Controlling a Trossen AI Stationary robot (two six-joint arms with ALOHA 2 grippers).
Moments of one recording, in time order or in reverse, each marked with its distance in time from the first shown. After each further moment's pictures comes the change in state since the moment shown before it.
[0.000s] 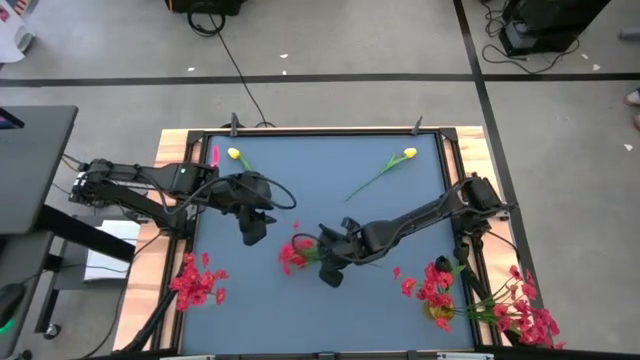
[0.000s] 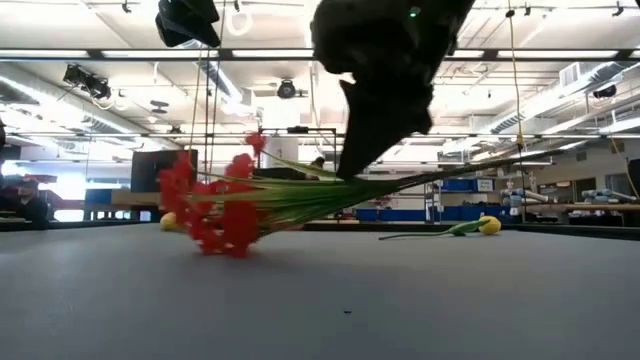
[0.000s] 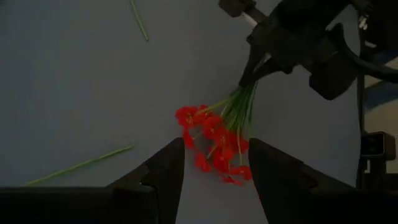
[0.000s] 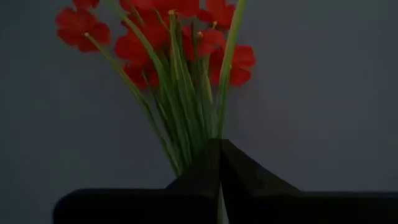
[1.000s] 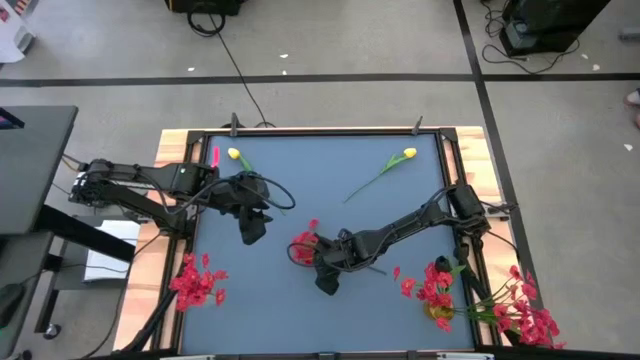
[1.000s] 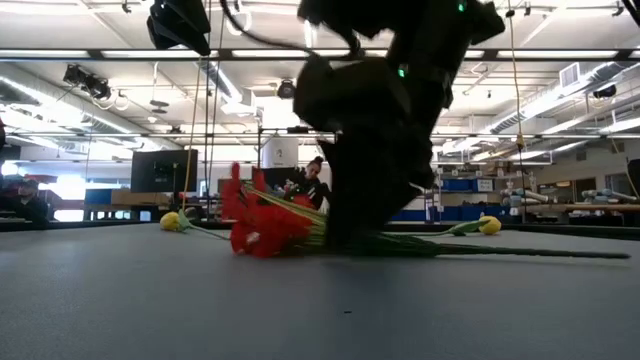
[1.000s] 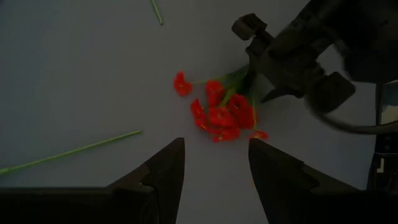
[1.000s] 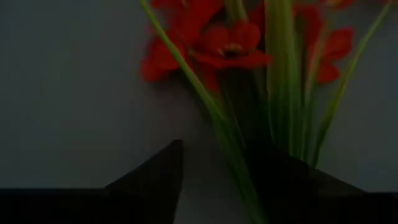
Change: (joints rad) left arm 0.000 0.000 0.001 -0.062 -0.022 -0.042; right arm 0.001 0.140 -0.005 0.087 -0.107 0.073
